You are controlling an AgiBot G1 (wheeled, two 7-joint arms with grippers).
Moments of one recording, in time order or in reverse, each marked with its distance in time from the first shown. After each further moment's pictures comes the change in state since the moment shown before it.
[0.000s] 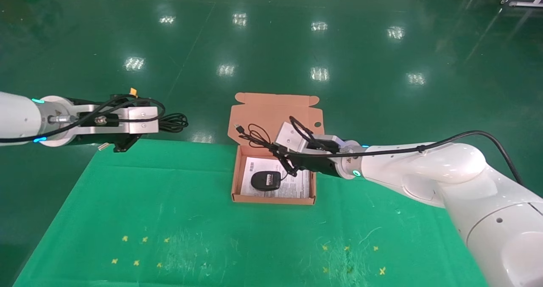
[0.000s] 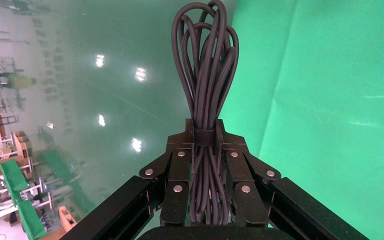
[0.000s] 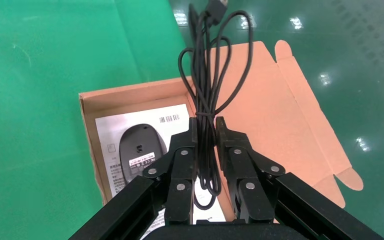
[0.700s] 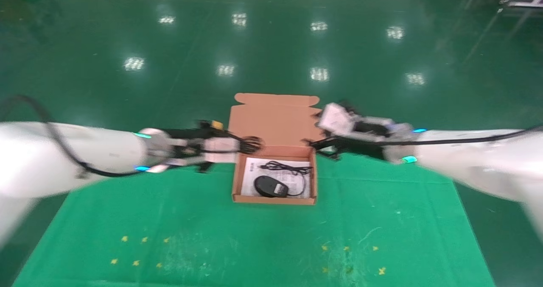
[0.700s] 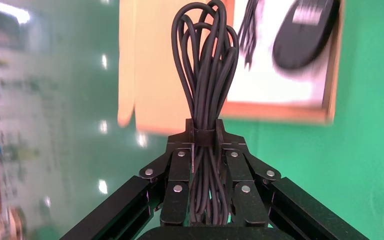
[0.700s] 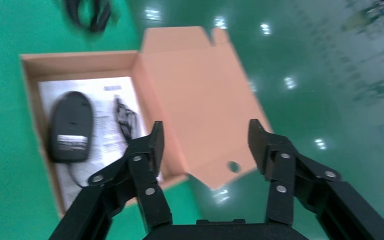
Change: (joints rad) left arm 0.127 0.243 0.050 0.163 -0.047 -0.279 0.152; right arm -0.005 0.233 0.005 0.259 -0.005 -0.017 0.063
